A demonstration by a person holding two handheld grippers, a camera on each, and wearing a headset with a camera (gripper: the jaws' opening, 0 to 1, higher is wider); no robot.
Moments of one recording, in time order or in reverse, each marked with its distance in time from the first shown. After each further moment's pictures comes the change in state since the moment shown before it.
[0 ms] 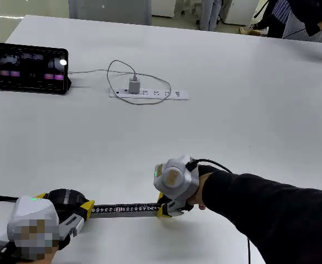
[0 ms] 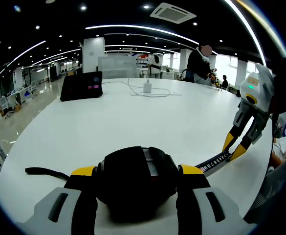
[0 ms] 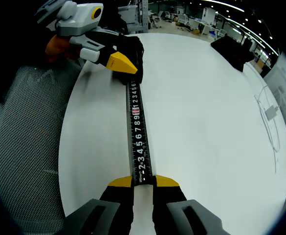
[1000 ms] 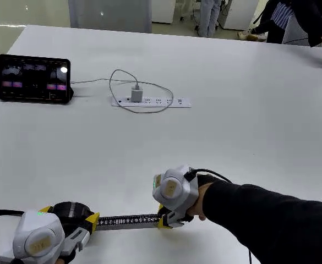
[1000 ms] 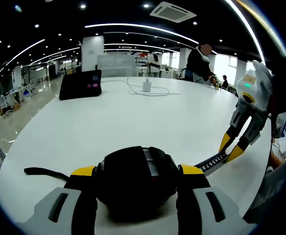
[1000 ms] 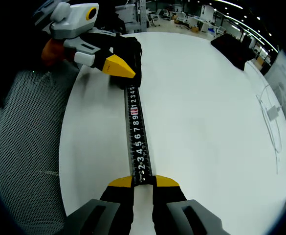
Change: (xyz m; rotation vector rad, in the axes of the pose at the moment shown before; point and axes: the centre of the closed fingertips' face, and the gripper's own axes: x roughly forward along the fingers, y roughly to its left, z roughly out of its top) left arm 0.002 0.000 0.000 -0.003 0.012 -0.013; right arm 0.006 -0.001 0.011 0.025 0.011 0.012
